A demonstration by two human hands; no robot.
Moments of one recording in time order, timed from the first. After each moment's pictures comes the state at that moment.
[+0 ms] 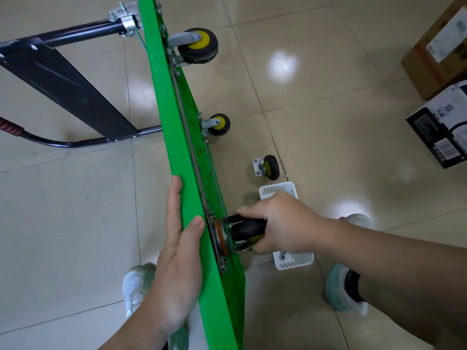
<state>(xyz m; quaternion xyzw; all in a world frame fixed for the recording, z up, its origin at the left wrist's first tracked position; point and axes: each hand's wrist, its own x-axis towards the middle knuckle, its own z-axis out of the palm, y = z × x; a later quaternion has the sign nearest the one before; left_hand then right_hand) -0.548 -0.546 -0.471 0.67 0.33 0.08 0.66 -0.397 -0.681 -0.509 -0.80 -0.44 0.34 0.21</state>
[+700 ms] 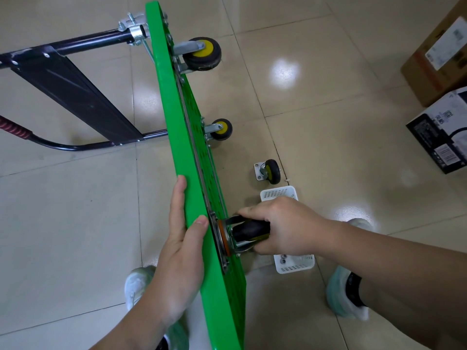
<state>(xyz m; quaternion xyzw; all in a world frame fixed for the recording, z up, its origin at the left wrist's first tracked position) -0.550 -0.539 -0.476 0.72 0.32 0.06 0.61 -0.398 -0.687 -0.507 -0.79 -0.46 0.33 0.22</state>
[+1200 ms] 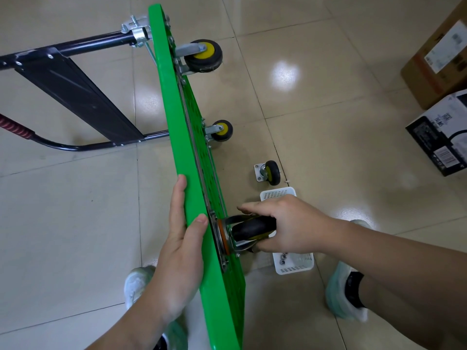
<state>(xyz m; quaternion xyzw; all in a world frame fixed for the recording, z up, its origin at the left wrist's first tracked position) -0.550 -0.539 -0.478 0.70 0.32 0.07 0.63 -0.392 -0.697 -0.514 -0.80 -0.46 0.30 0.24</state>
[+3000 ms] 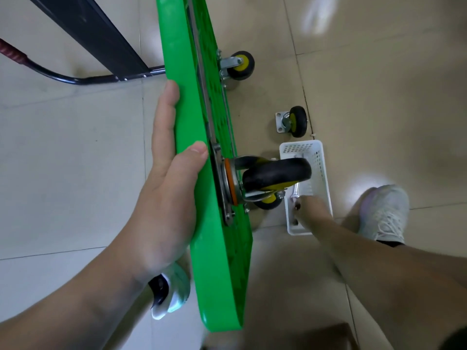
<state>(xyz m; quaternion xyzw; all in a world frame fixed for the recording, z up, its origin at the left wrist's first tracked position) -0.548 -0.535 -0.504 0.67 0.25 0.16 0.67 -0.423 -0.755 -0.795 -0.91 -0.15 0.39 0.07</state>
